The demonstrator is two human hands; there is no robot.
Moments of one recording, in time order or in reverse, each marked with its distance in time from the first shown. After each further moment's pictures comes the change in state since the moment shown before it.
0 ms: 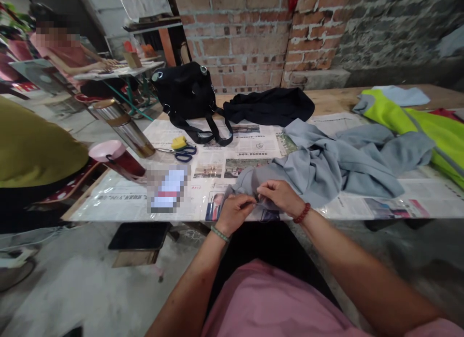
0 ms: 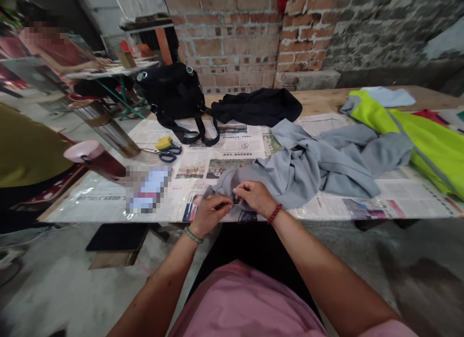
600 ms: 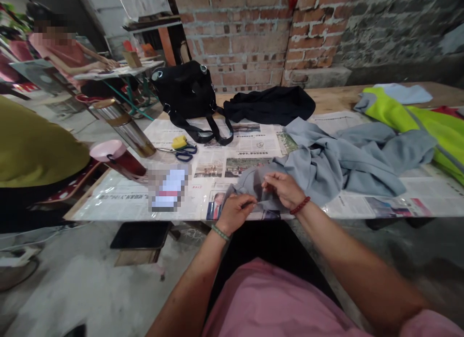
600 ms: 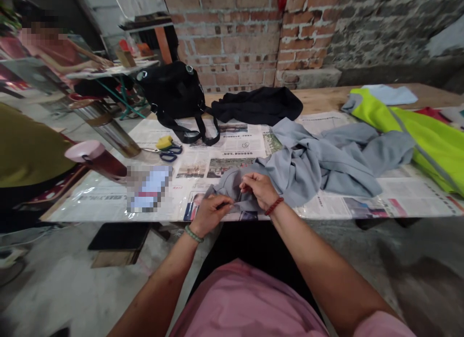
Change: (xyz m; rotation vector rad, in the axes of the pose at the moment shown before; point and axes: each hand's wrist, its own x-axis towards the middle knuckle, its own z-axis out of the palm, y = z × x) left_hand 0.001 0.002 -0.002 -0.010 -0.029 -0.001; right_hand 0.015 0.009 -0.002 0.423 0.117 0.028
